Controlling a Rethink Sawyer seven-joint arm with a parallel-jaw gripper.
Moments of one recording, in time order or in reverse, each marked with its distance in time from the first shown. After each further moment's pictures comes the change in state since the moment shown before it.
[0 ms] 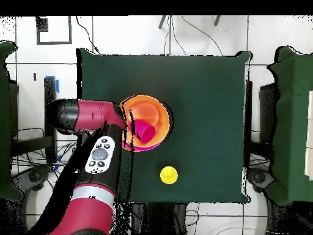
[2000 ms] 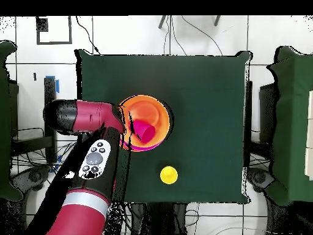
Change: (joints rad) arm 0.037 0.006 -0.063 0.000 0.046 0.000 0.000
